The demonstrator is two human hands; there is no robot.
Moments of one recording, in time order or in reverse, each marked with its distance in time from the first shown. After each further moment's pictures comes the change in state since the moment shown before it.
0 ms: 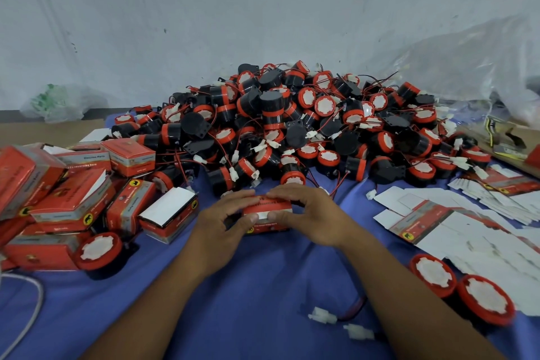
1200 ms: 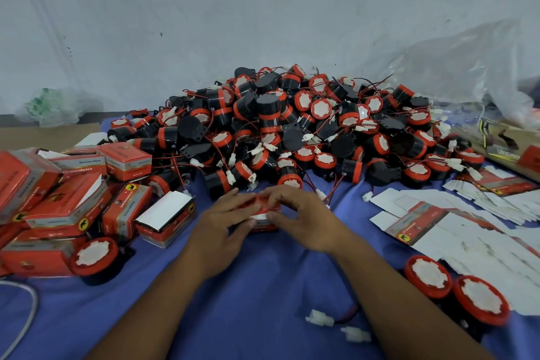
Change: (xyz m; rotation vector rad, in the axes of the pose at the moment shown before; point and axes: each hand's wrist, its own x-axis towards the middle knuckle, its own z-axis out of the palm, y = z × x) left_hand 0.007 -0.013 0.003 0.273 0.002 0.193; right_hand -0.001 -0.002 0.007 0.026 0.035 0.011
